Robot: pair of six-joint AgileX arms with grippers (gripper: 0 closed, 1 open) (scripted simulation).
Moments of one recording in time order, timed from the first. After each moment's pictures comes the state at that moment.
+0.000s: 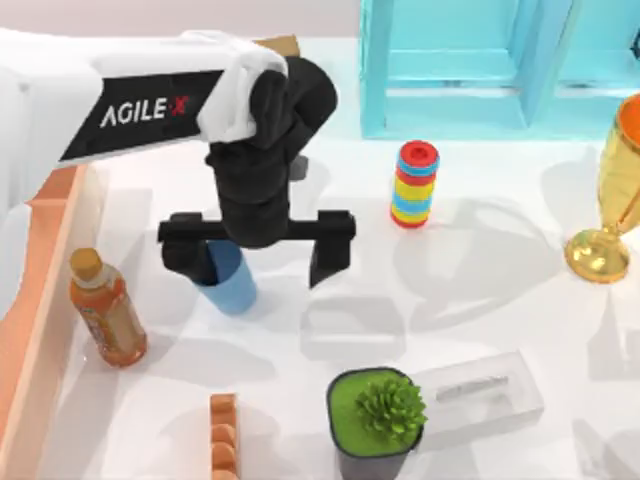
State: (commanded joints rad) left arm -0.57 2.17 1.58 -0.99 0.00 -0.54; right arm 0.00 0.00 0.00 0.00 0.00 0.00
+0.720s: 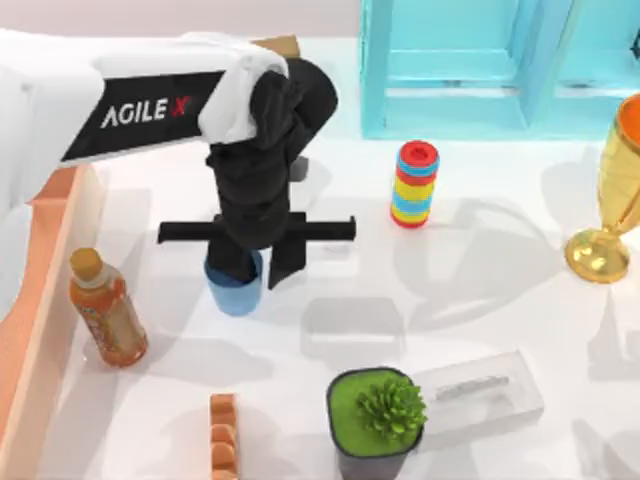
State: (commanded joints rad) left arm -0.57 2.17 1.58 -0.99 0.00 -0.54; right arm 0.00 0.00 0.00 0.00 0.00 0.00
